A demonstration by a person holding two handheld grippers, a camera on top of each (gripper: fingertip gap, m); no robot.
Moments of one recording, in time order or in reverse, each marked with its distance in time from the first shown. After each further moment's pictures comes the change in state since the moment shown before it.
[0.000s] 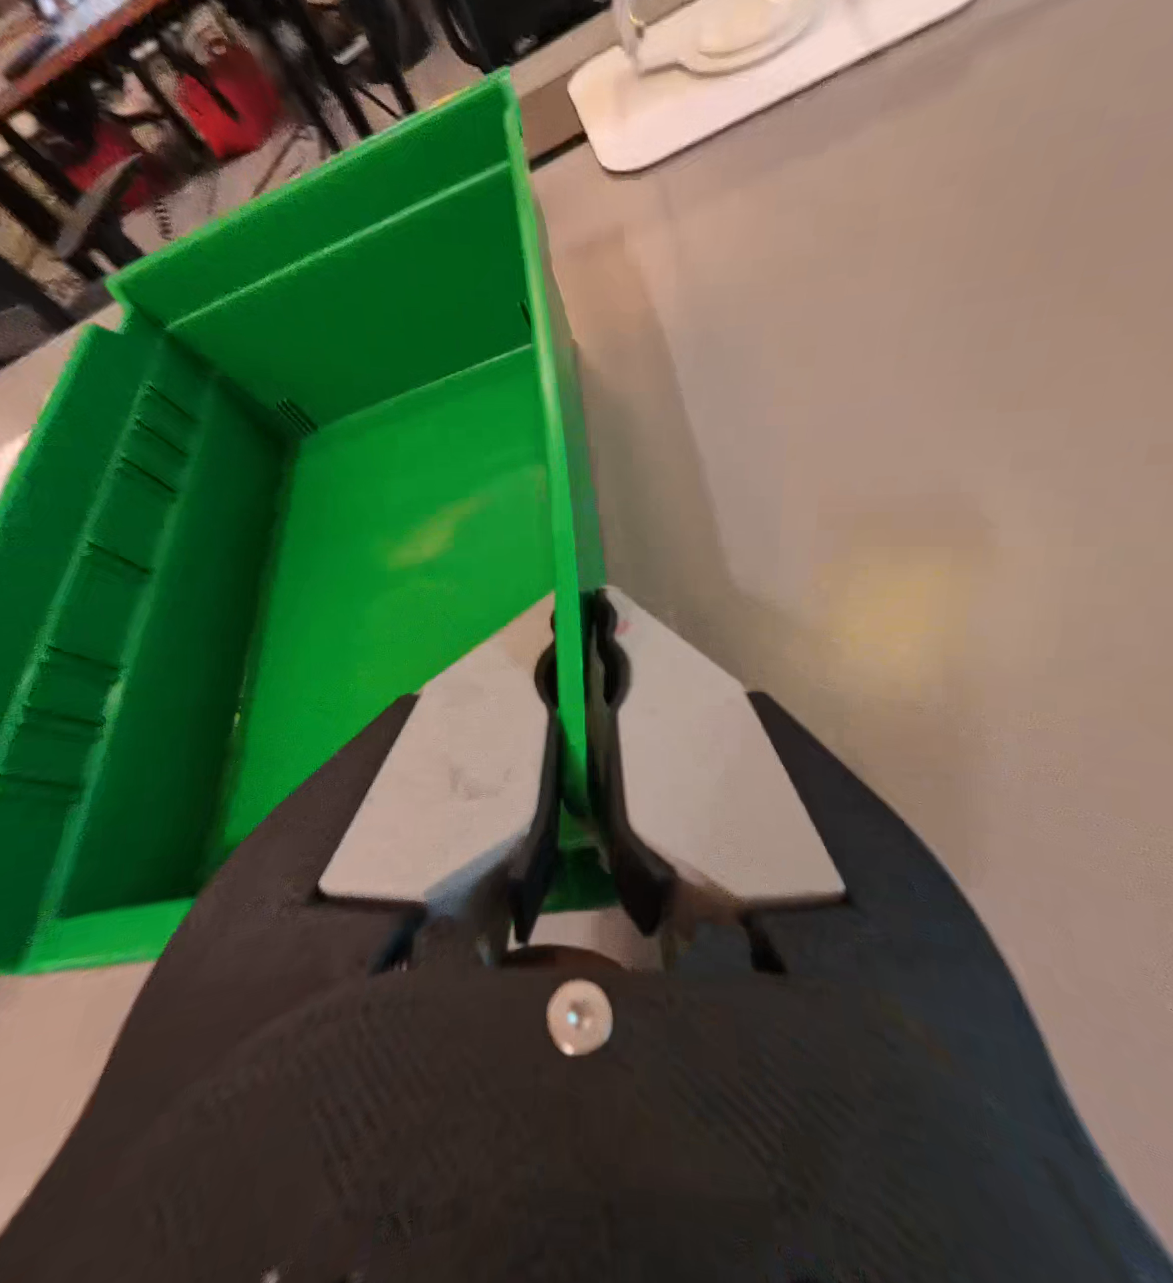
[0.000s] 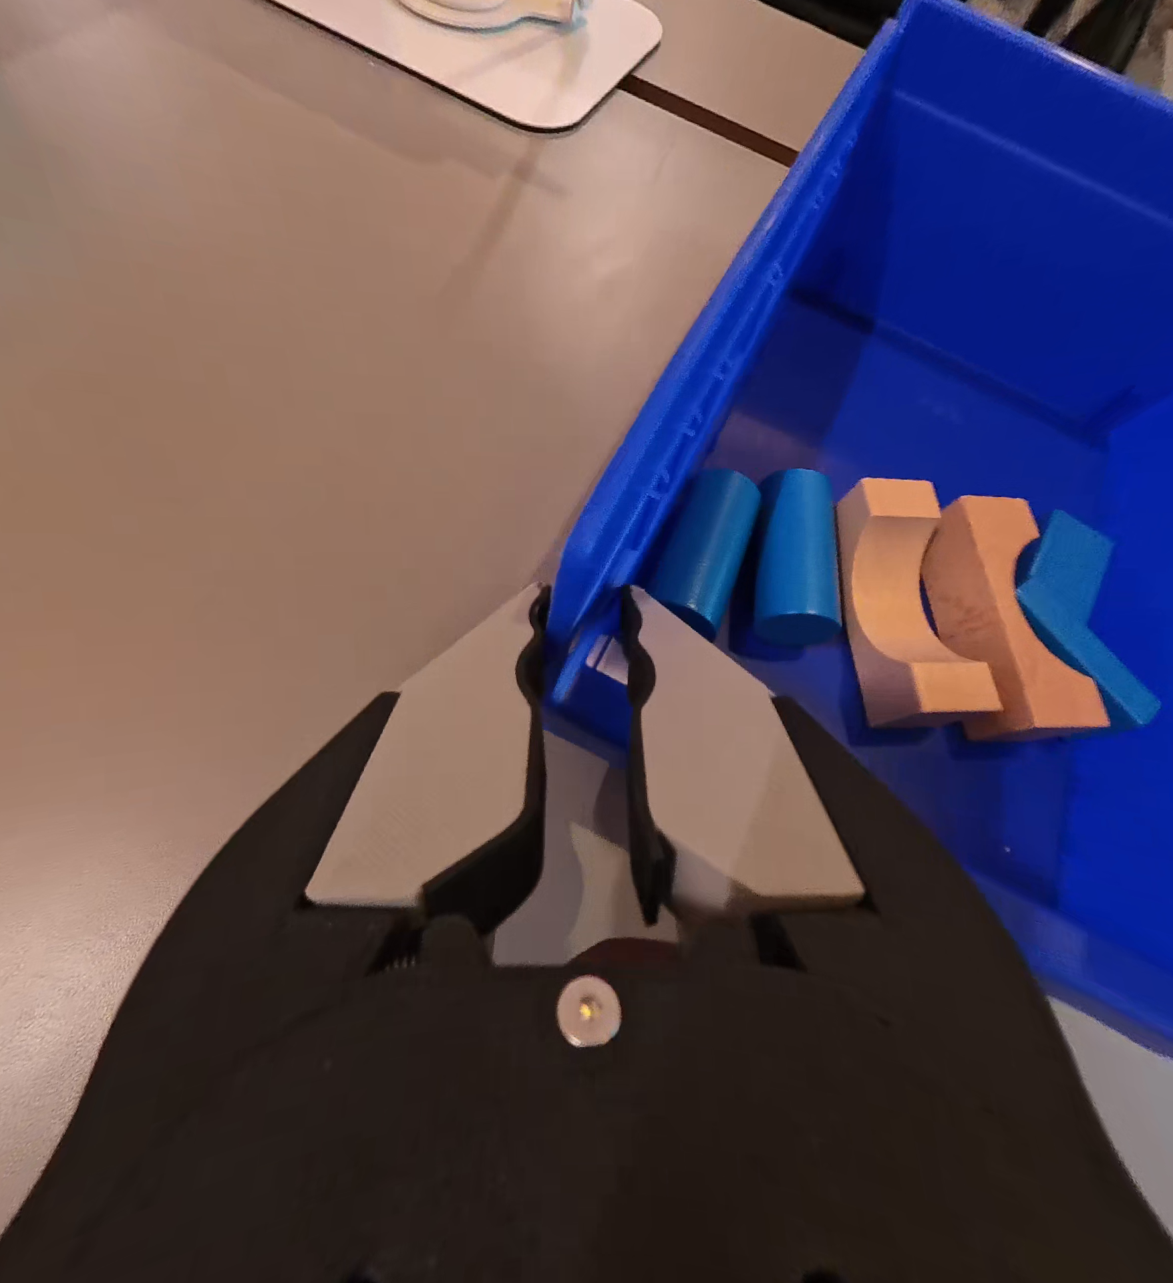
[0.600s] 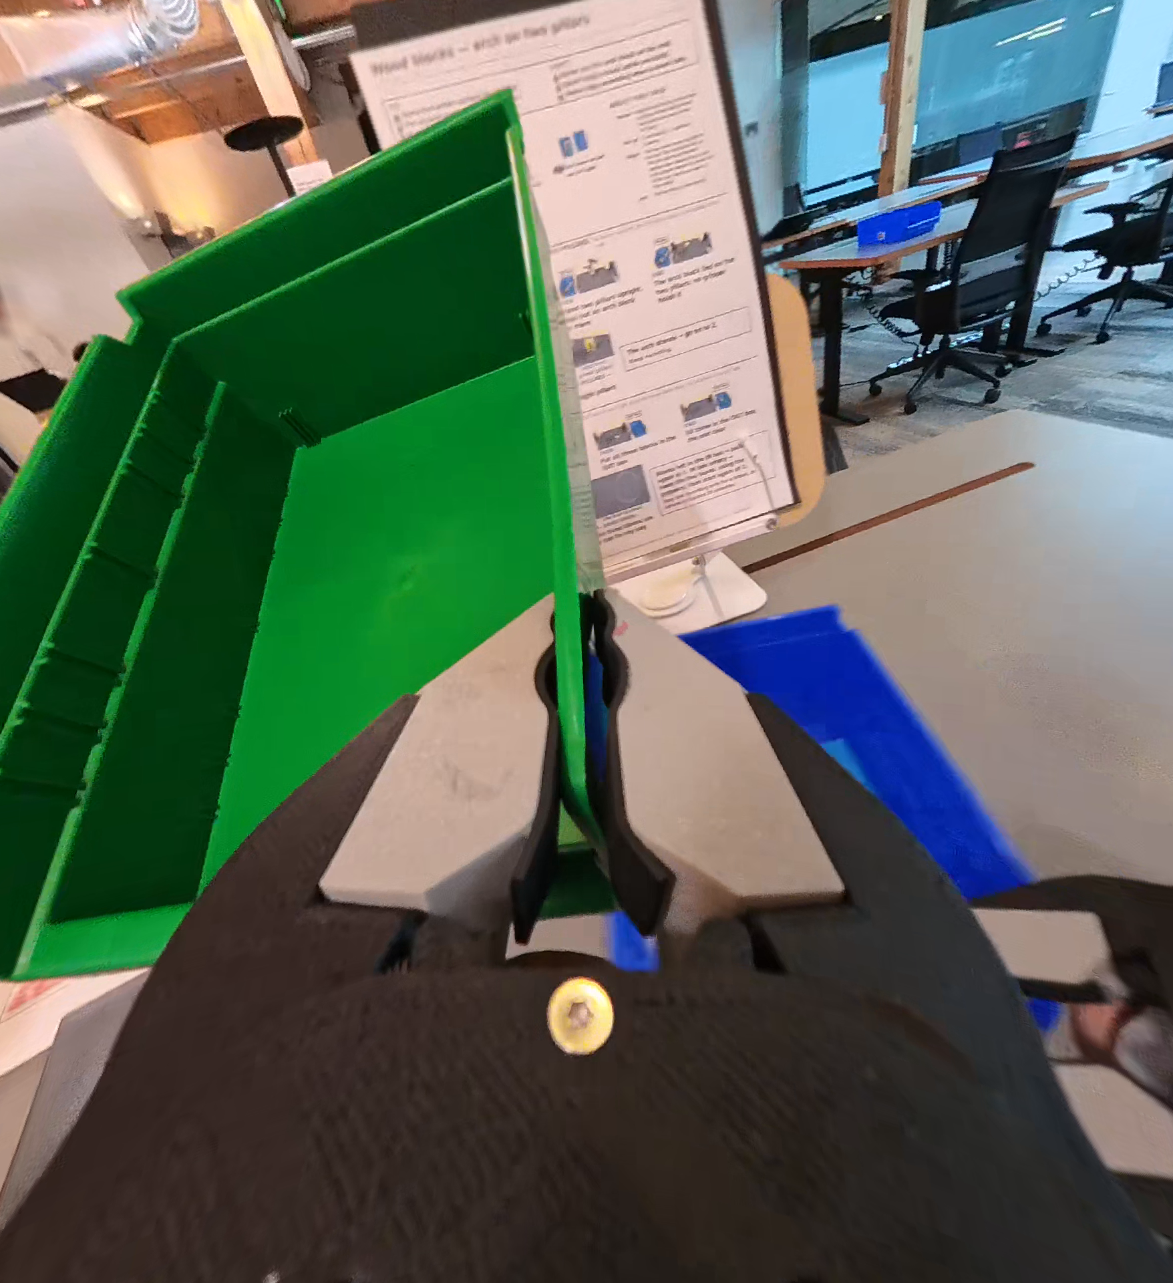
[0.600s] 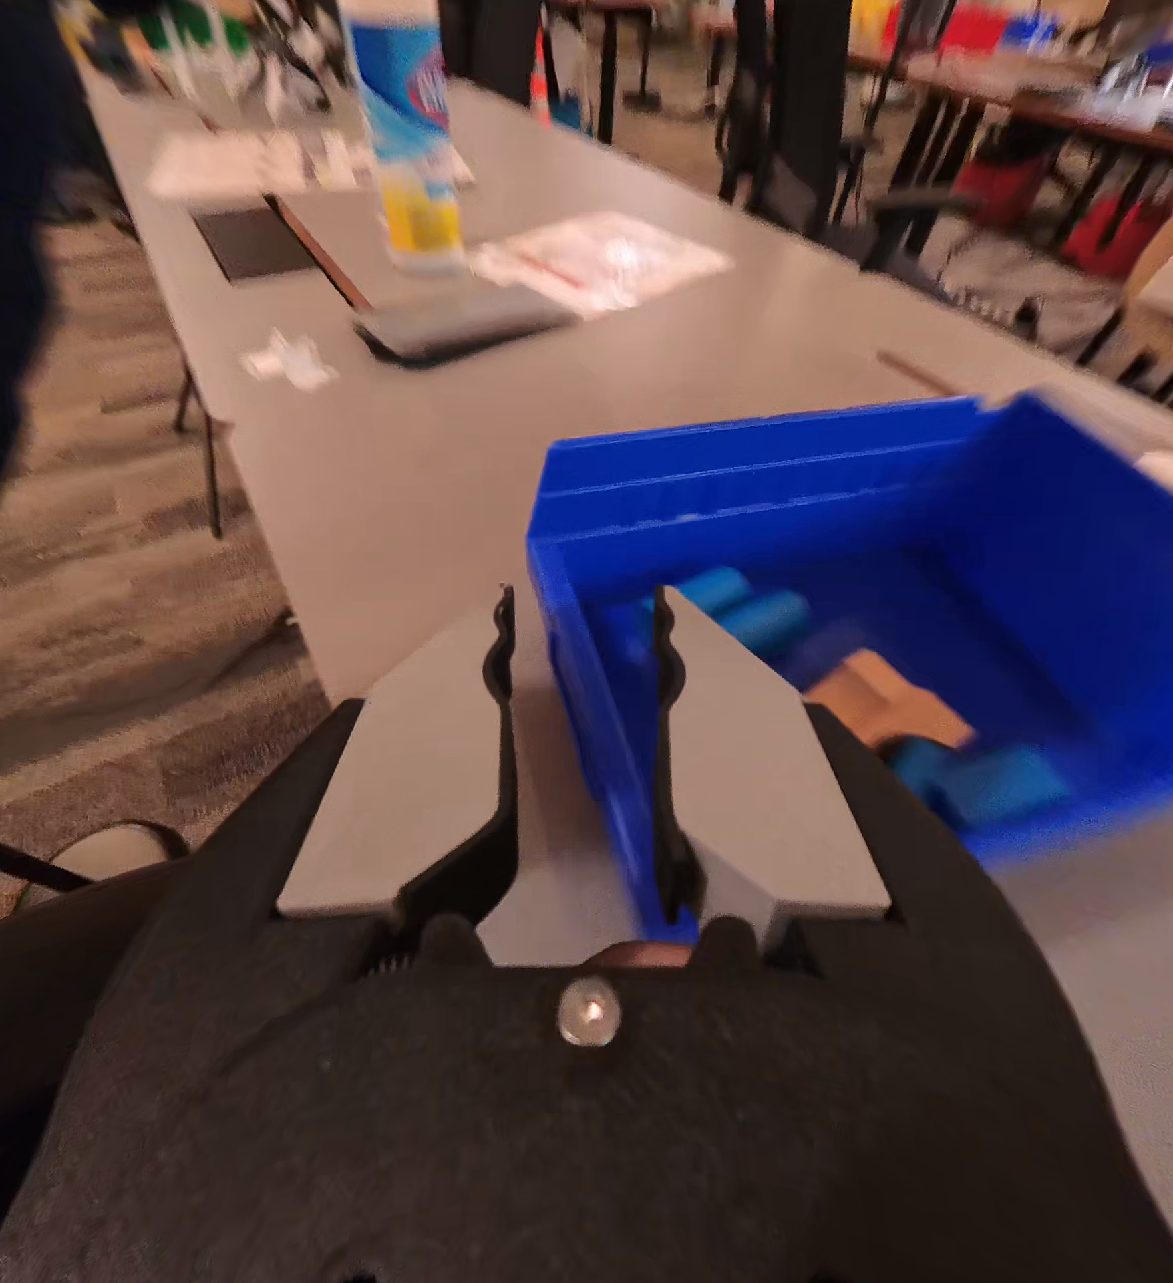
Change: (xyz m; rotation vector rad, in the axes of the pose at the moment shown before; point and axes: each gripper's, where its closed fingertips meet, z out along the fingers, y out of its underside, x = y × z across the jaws) left arm -0.032 -0.205 -0.175 0.501 0.066 -0.045; right arm -0.368 -0.123 -0.079 0.346 -0.565 -0.189
